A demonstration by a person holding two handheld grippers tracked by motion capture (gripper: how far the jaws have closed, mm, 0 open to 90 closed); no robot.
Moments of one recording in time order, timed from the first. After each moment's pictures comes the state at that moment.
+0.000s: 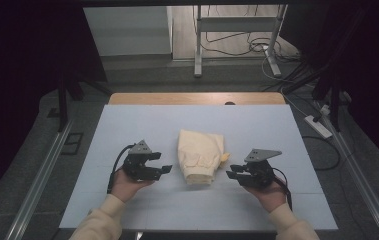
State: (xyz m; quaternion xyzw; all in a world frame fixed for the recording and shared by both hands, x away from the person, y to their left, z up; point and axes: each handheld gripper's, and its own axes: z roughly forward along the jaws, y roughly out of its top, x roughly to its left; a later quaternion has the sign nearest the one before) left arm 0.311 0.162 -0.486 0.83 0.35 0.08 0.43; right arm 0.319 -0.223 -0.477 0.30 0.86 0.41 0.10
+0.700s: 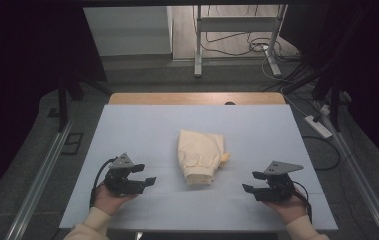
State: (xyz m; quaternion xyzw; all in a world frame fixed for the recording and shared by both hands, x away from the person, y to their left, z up) left arm 0.272 0.202 -0.498 0.82 0.38 0.08 0.41; right arm 0.291 -0.273 -0.488 0.32 0.85 0.40 0.12
